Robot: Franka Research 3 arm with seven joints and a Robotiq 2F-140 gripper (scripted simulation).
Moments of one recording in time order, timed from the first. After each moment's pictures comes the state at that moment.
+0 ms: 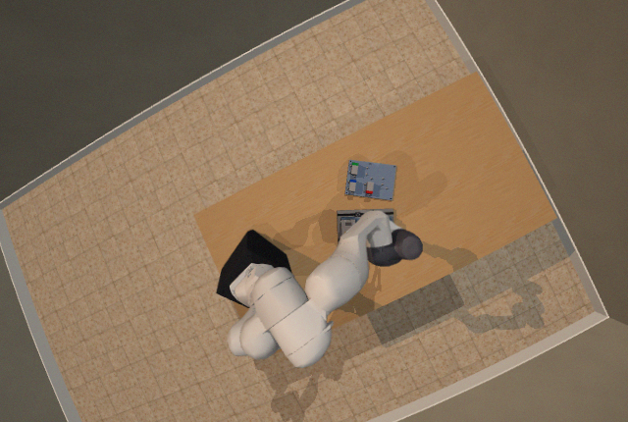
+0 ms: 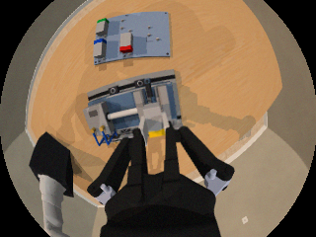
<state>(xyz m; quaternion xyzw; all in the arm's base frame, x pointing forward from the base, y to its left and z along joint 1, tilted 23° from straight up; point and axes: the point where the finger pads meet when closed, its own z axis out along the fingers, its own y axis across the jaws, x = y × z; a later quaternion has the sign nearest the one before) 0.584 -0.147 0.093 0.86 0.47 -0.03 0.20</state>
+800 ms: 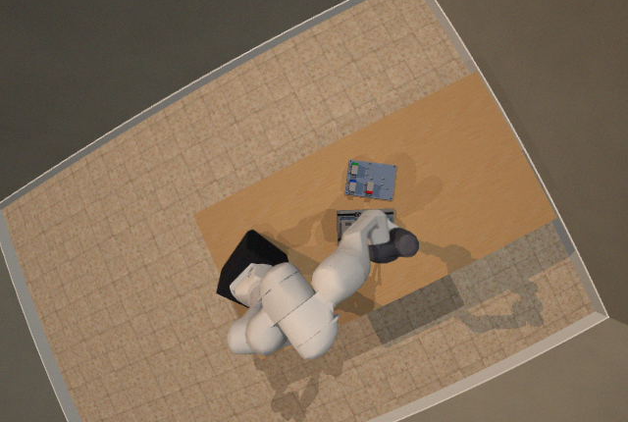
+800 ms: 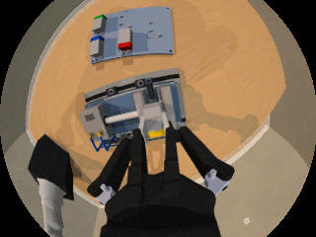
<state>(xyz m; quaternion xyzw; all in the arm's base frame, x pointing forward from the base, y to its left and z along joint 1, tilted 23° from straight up) 0.584 -0.156 0.063 0.86 0.46 -0.04 0.20</state>
